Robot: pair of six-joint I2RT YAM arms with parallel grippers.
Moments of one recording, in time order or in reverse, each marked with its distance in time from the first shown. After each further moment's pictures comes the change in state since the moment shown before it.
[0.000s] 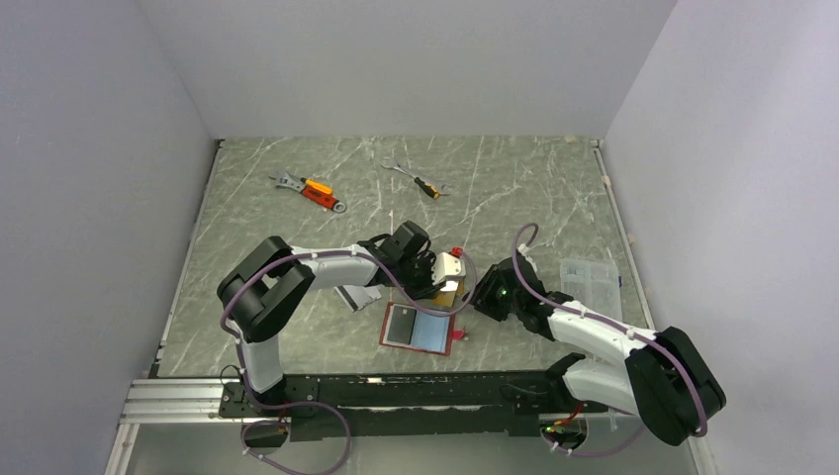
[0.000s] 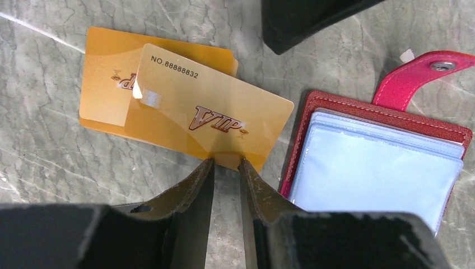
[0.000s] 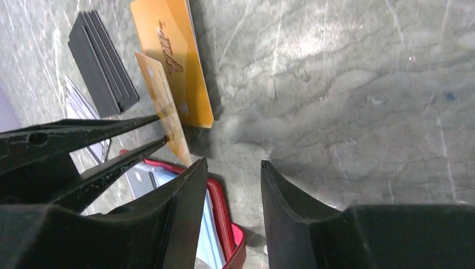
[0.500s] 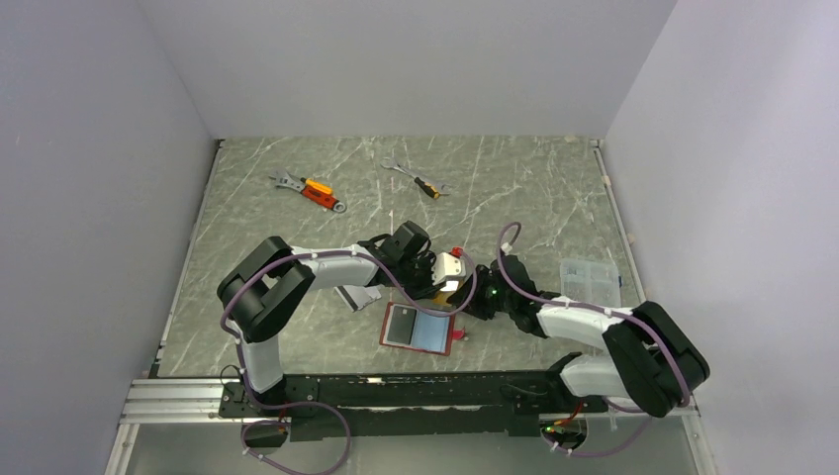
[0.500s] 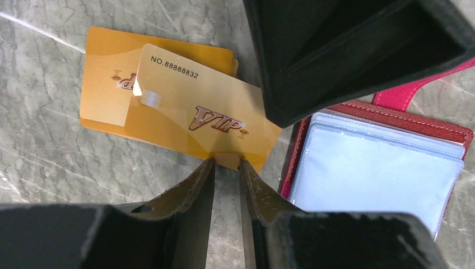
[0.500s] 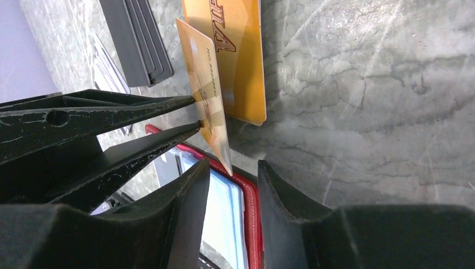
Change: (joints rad) left arm -0.002 0.000 0.000 0.000 -0.003 0.000; right arm 0.024 0.124 -0.030 0.238 -0.167 0.002
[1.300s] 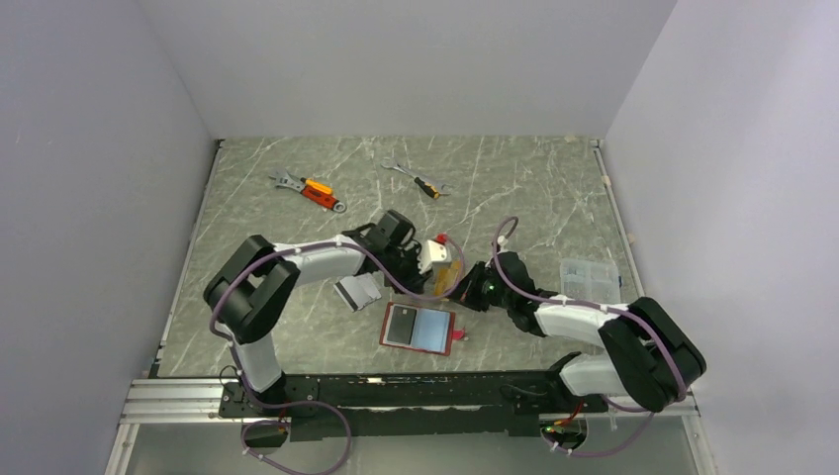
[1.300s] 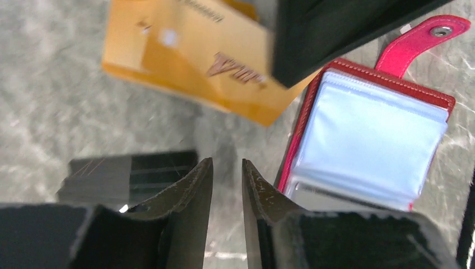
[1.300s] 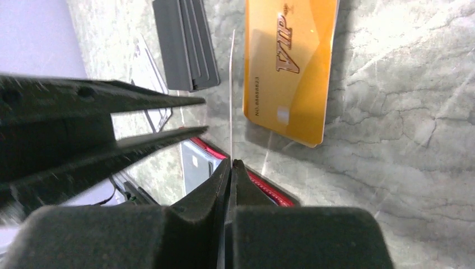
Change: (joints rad) left arm 0.069 -0.032 0.002 -0.089 0.055 -0.002; right arm 0.009 0.065 0.010 0.155 -0.040 -0.006
